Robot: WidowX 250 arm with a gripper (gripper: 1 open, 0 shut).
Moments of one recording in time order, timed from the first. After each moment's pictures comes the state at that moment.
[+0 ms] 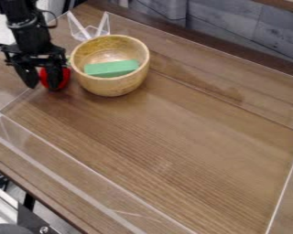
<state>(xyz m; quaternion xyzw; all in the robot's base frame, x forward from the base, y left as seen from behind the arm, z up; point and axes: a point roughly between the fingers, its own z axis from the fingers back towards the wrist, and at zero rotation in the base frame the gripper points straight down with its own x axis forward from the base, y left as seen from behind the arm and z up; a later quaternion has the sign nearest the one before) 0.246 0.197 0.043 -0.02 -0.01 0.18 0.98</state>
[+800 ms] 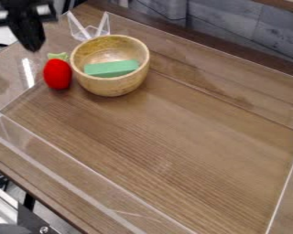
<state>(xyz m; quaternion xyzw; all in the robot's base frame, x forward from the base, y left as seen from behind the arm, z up) 0.244 0.189 0.133 -0.05 -0.07 0.21 0.97</state>
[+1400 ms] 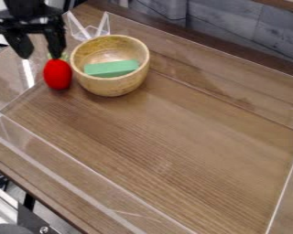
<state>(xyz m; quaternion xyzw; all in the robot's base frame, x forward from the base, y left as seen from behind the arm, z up) 0.248 0.171 0.104 -0.03 -0.07 0.19 0.98</state>
